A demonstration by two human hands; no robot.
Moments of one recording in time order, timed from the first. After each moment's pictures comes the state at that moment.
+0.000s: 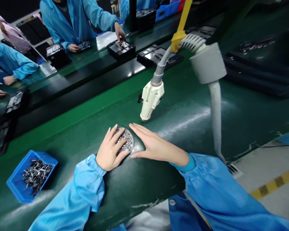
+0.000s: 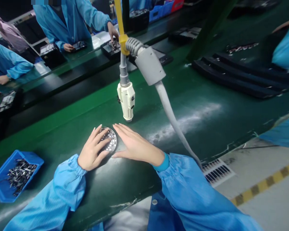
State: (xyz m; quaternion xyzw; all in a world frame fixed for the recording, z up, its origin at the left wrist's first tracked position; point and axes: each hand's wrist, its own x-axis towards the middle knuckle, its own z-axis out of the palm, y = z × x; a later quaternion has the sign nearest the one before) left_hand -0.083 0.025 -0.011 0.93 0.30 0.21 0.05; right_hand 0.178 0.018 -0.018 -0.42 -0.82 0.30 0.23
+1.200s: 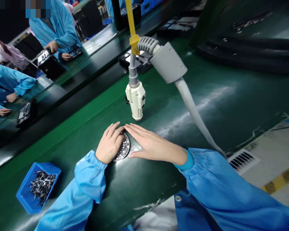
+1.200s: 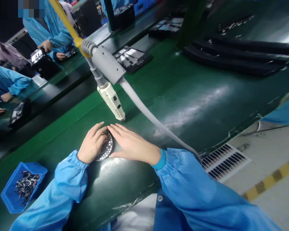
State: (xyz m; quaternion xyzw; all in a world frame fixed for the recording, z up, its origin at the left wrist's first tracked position) left_hand -0.056 0.062 0.011 0.95 0.24 0.14 -0.14; right_hand 0.175 0.016 -0.008 -0.43 -0.83 0.25 0.25
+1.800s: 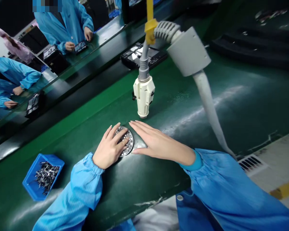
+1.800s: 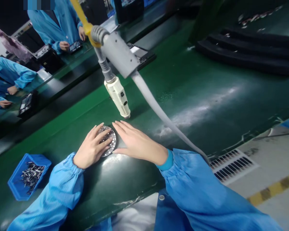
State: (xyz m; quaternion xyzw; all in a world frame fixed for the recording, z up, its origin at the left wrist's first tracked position) left_hand -0.072 0.036 0.023 0.96 0.27 0.09 -0.01; right_hand 0.179 0.012 -0.011 -0.43 -0.83 0.25 0.24
